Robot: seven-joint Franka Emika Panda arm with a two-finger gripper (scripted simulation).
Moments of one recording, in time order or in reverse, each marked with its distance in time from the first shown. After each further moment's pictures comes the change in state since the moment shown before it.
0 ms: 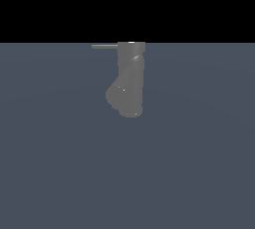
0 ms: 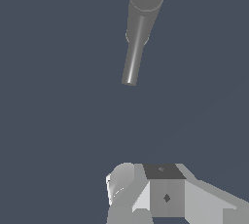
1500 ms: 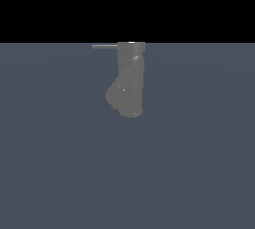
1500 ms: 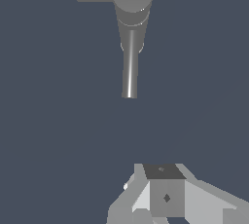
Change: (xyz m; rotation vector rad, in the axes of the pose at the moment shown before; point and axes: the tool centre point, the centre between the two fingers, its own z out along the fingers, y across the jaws) arm 0.041 0.012 -0.008 0.072 -0.005 0.158
